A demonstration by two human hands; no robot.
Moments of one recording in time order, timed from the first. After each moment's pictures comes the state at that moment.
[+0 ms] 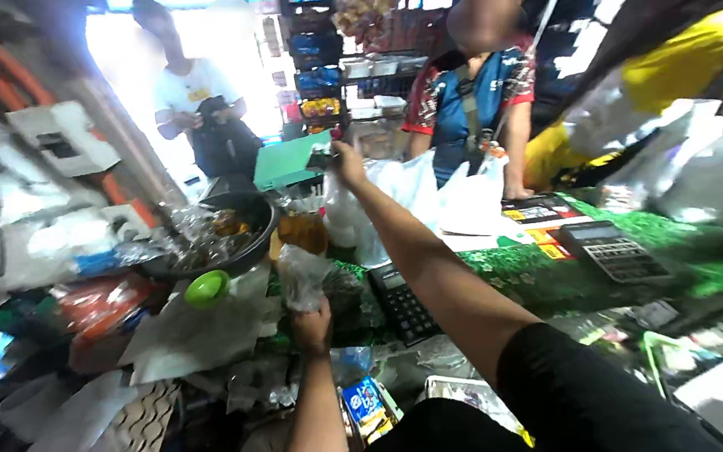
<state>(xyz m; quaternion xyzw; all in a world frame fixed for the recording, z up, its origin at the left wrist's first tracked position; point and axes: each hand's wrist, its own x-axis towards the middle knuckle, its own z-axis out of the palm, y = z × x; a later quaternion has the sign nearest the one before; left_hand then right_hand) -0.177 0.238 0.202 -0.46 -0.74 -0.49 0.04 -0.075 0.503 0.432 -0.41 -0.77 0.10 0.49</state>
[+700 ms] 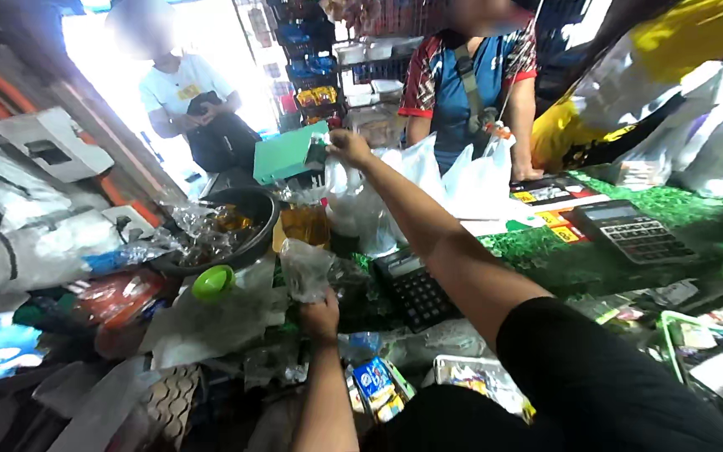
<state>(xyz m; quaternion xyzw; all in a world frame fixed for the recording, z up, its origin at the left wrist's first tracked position) -0.175 0.232 0.208 -0.47 -0.74 -0.48 0.03 -0.051 0.534 0.441 -0.36 -0.81 0.17 0.43</state>
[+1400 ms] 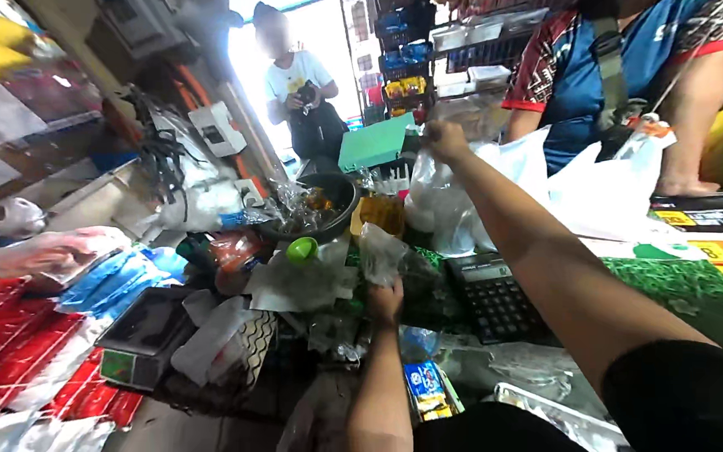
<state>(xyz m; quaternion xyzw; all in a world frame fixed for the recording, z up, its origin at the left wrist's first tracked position) -0.178 0.236 0.196 -0.47 -0.73 -0.50 0.06 -0.045 0.514 0.449 -0.43 -0.81 0.10 0.39</state>
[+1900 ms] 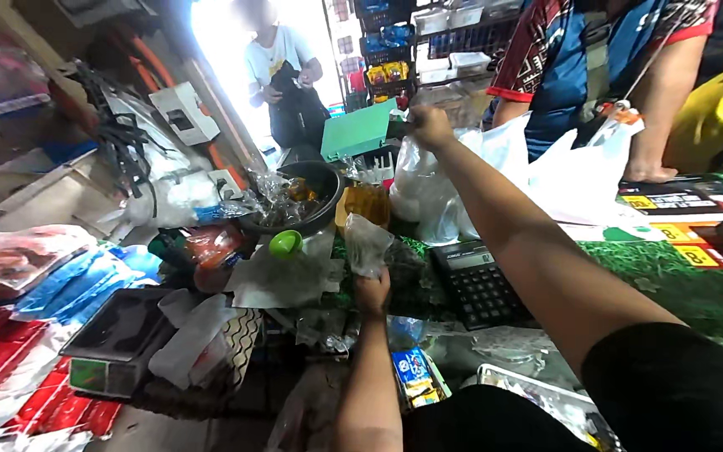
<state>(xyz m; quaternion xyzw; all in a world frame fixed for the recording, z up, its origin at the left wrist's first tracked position) -0.179 0.241 0.197 -0.46 -0.74 -0.49 0.06 -0.047 0.517 0.451 -0.45 -0.81 0.09 0.38</state>
